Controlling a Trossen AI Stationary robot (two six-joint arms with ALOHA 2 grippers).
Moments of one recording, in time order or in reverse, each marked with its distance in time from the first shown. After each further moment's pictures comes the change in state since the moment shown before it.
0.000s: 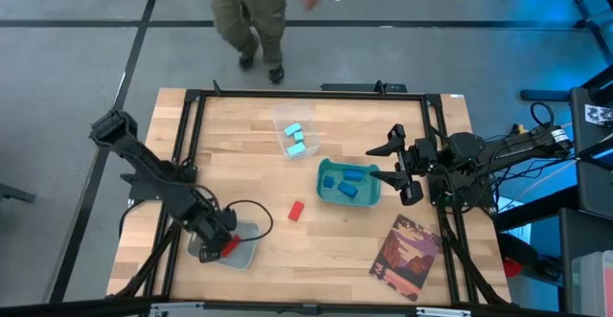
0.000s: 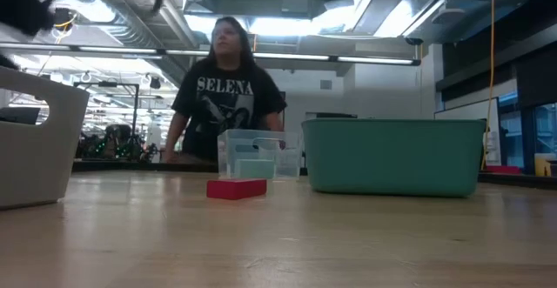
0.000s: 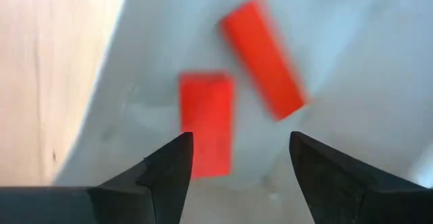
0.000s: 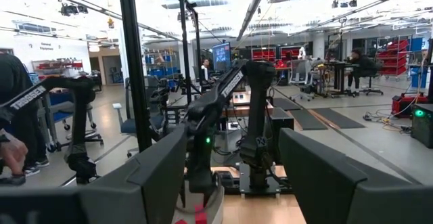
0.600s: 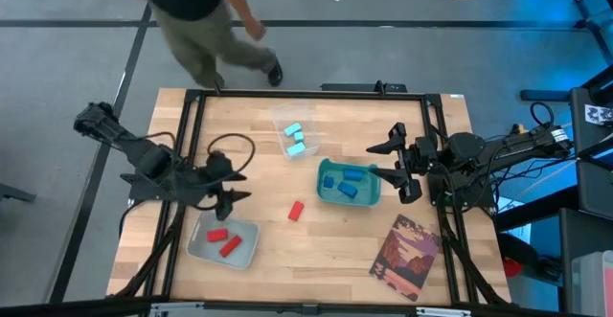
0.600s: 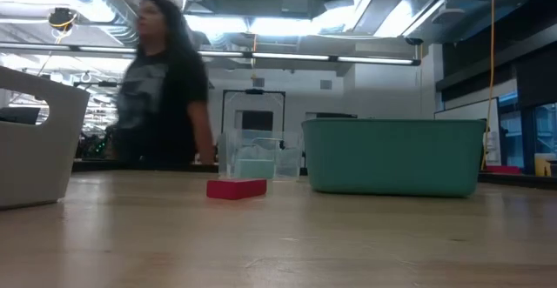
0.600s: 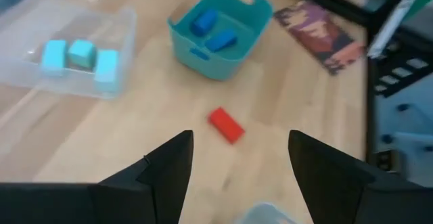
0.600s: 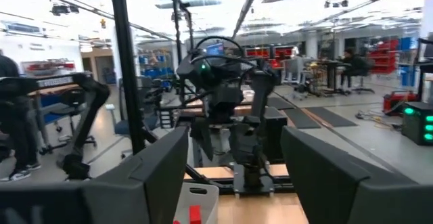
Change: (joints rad) left arm 0.153 -0.376 0.202 0.022 -0.673 0.188; right arm 0.000 0.000 0.000 0.008 0.033 0.000
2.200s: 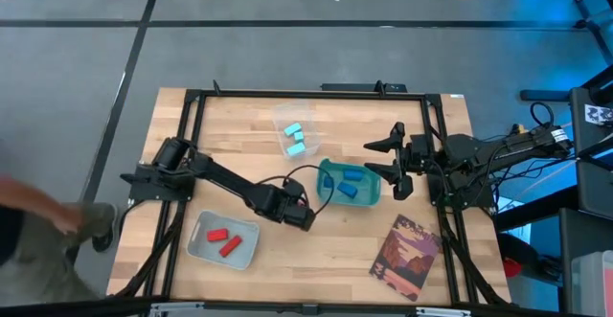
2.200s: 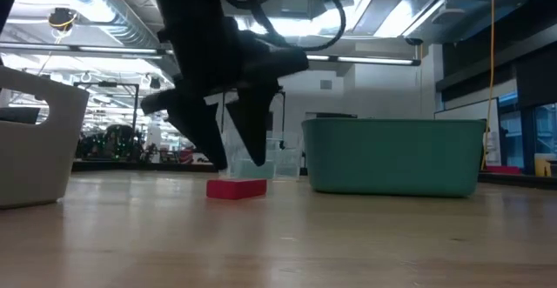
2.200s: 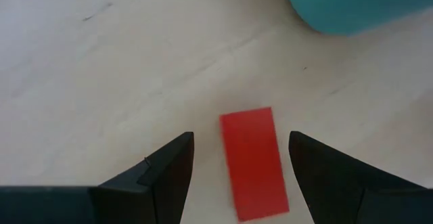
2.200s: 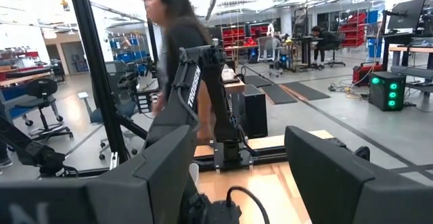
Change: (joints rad) left arm 0.266 0.978 0.326 0.115 0.182 -0.464; right arm 0.000 0.000 0.000 -0.093 0.123 0.051
